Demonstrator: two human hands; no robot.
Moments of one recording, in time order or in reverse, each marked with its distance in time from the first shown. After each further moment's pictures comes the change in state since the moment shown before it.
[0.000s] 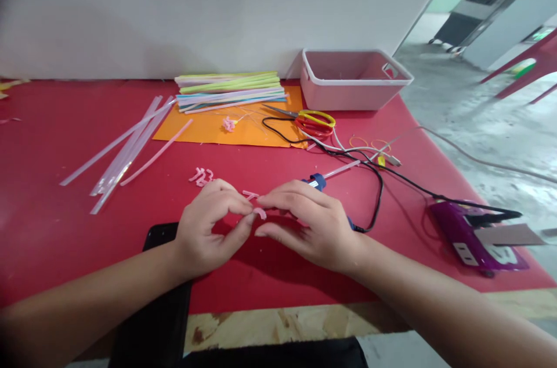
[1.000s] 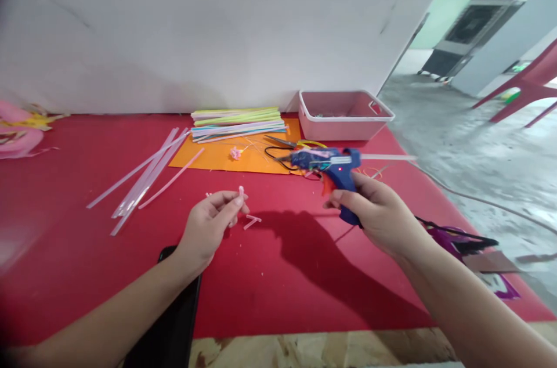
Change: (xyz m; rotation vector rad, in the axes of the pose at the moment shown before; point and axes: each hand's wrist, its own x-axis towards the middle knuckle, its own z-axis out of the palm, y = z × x) left_hand 0.021 -0.010 0.000 -0.573 0.240 -0.913; right_hand 0.000 0.039 -0.068 0.497 0.197 1.035
